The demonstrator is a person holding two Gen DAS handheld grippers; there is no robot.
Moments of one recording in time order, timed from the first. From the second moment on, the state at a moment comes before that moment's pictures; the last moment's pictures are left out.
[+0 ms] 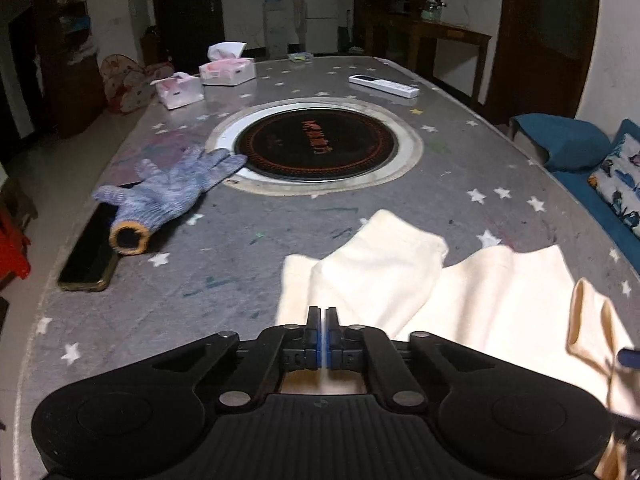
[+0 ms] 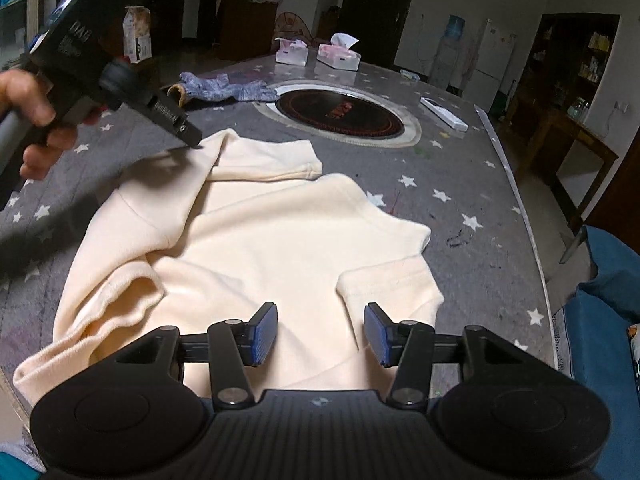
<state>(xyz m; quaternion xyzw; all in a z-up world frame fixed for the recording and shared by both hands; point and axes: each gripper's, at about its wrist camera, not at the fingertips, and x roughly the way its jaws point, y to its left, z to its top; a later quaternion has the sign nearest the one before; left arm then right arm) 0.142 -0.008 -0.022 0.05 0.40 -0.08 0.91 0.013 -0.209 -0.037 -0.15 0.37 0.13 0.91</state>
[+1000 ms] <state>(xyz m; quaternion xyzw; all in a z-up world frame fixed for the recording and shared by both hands) 0.018 0.083 0.046 -0.02 0.27 0.01 0.96 -0.010 -0.233 -0.047 -0.14 0.39 0.12 0.90</state>
